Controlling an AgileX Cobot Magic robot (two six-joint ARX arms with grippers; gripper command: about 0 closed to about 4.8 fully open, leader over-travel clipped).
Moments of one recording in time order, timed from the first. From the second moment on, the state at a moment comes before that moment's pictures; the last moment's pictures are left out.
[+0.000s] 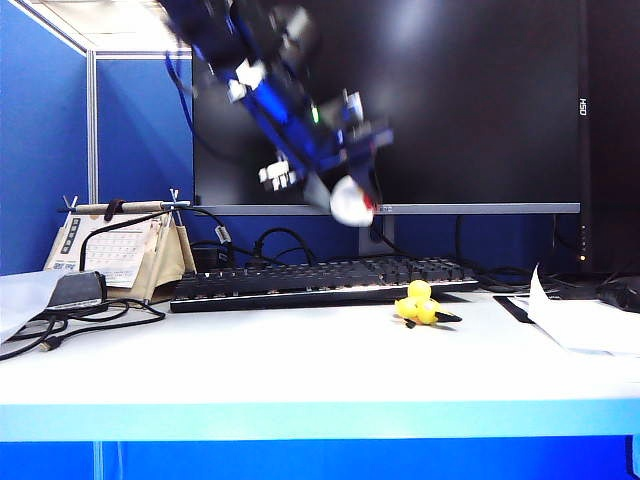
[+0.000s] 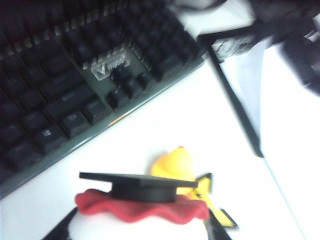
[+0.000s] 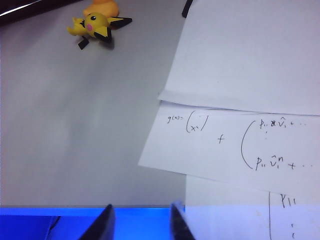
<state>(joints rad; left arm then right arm) -0.57 2.13 1.83 -0.31 0.15 -0.16 0.39 0.32 0.01 -0.12 0.16 0.36</state>
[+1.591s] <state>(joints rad) -0.75 2.07 0.74 1.20 0.07 -0.43 0.39 0.32 0.01 -0.12 0.16 0.36</state>
